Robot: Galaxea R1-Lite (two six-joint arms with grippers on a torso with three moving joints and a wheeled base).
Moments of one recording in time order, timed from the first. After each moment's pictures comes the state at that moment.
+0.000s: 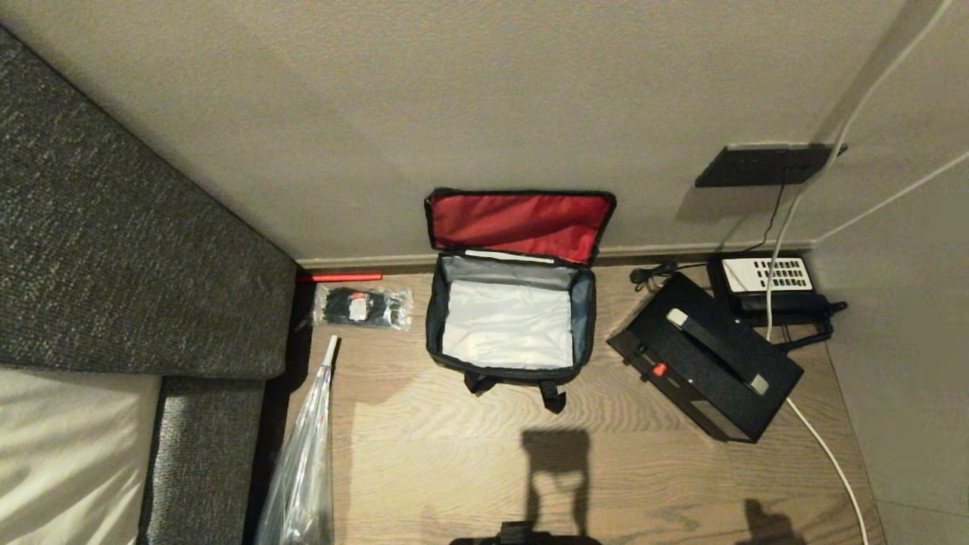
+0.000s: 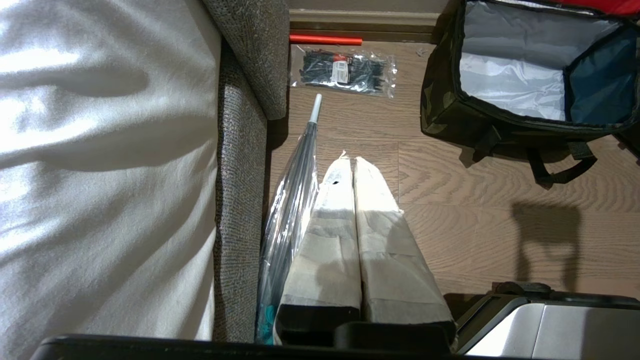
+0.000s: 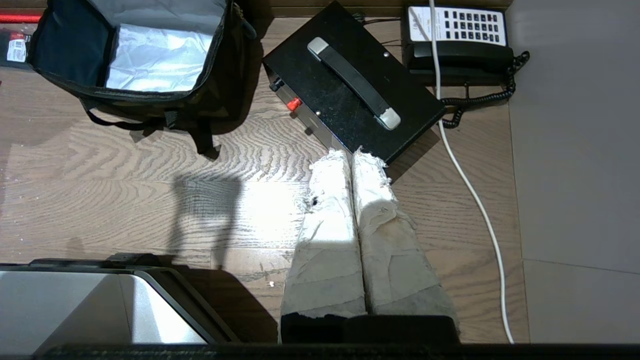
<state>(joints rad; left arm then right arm) 0.00 0.00 0.00 0.00 0.01 -0.01 0.00 0.00 0.00 0.00 0.01 -0.04</state>
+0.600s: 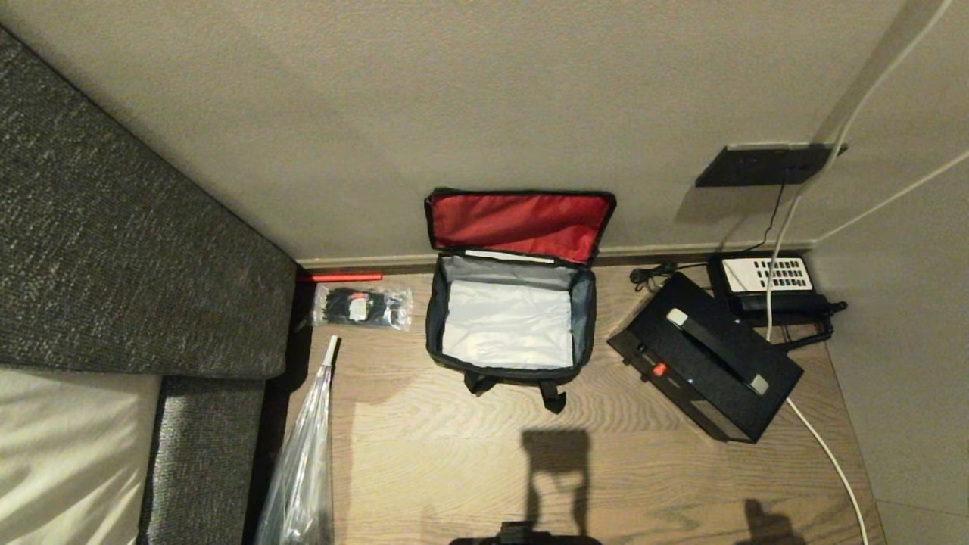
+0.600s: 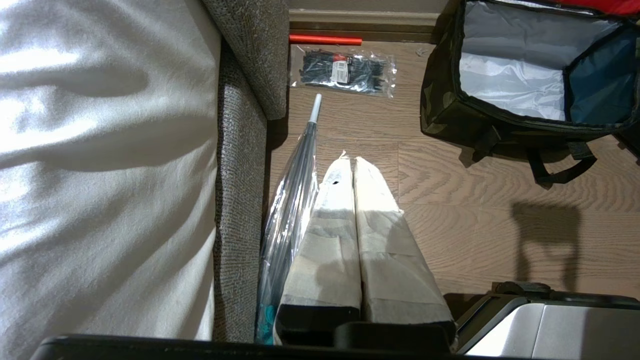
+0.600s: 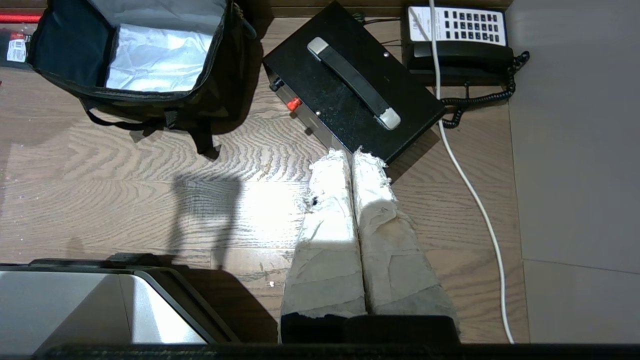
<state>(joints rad) 0.00 0.00 0.00 0.00 0.01 -0.01 0.00 0.00 0.00 0.00 0.01 -0.04</state>
